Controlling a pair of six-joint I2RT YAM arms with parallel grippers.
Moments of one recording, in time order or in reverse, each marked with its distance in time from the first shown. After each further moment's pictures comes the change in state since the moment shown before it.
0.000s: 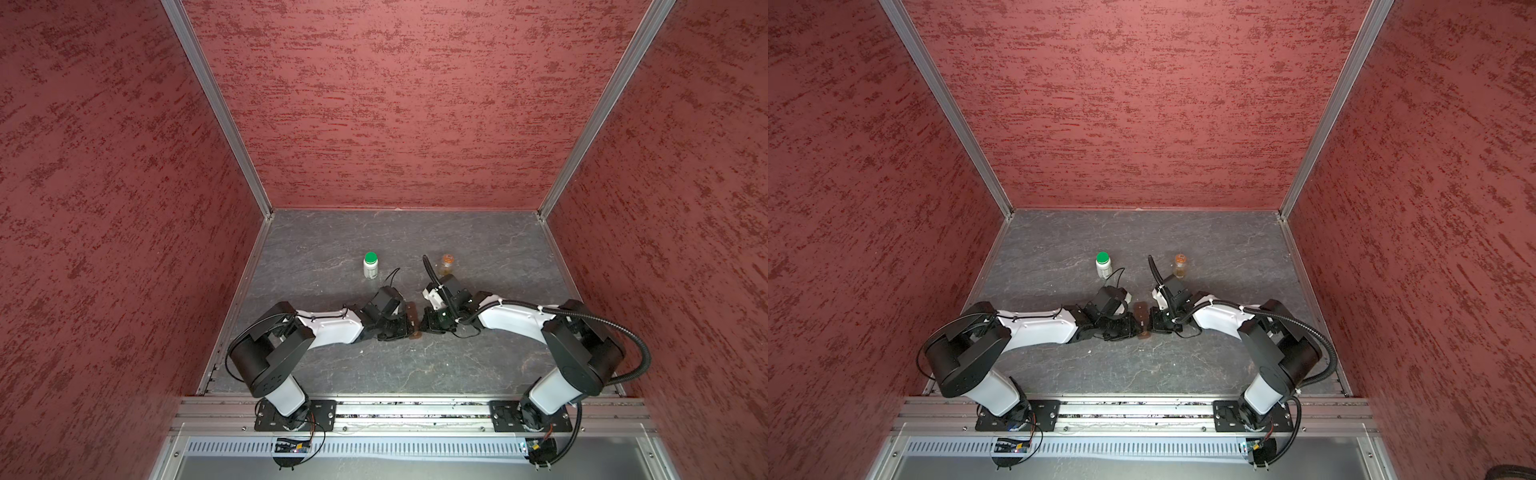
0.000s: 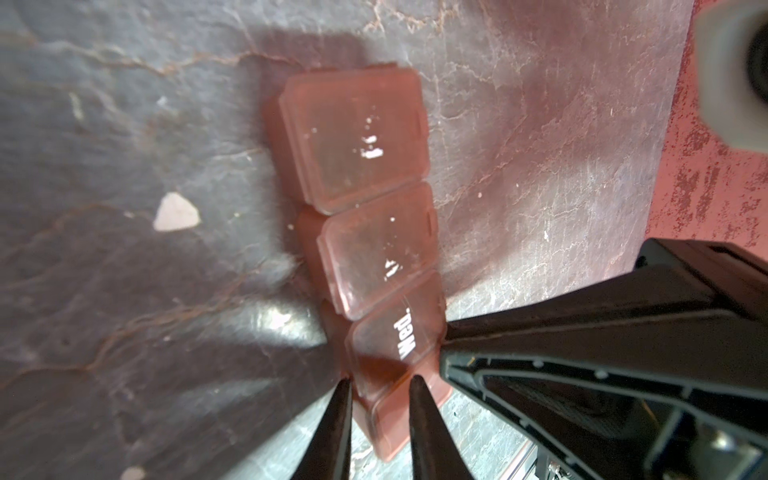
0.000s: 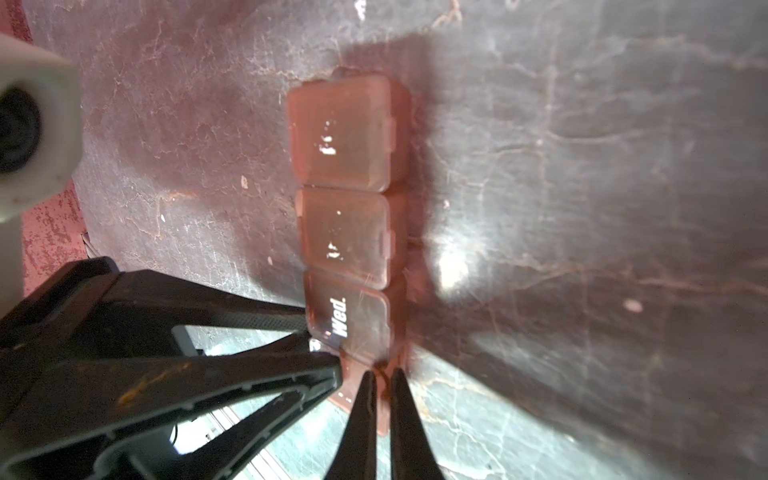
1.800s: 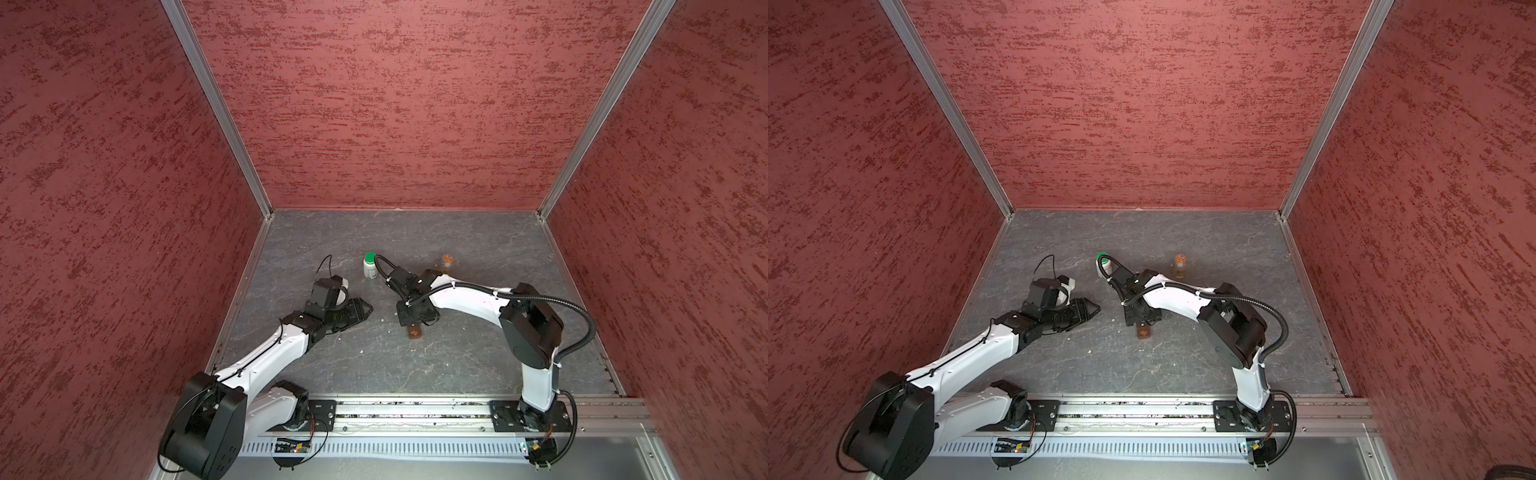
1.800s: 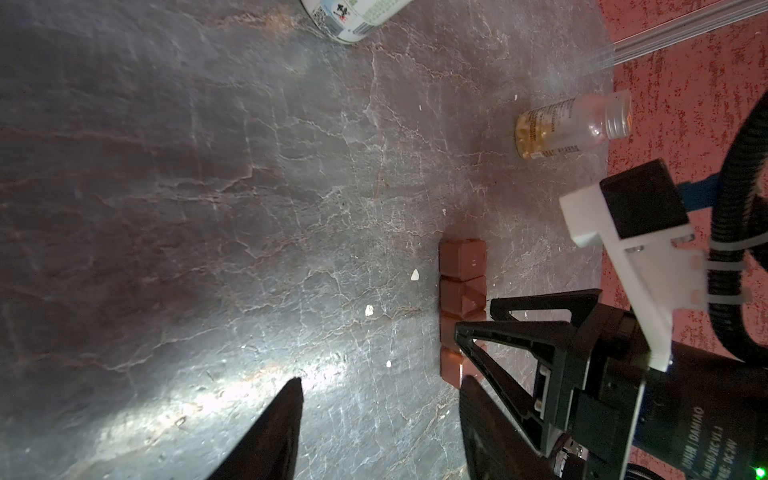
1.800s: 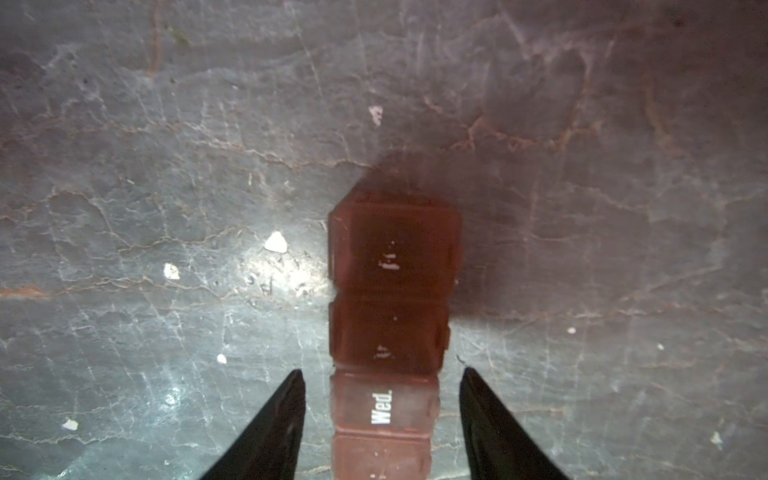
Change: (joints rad) left arm 0.433 -0.504 -0.204 -0.201 0.051 0.156; right arm 0.196 0.321 0.587 -0.582 0.483 0.036
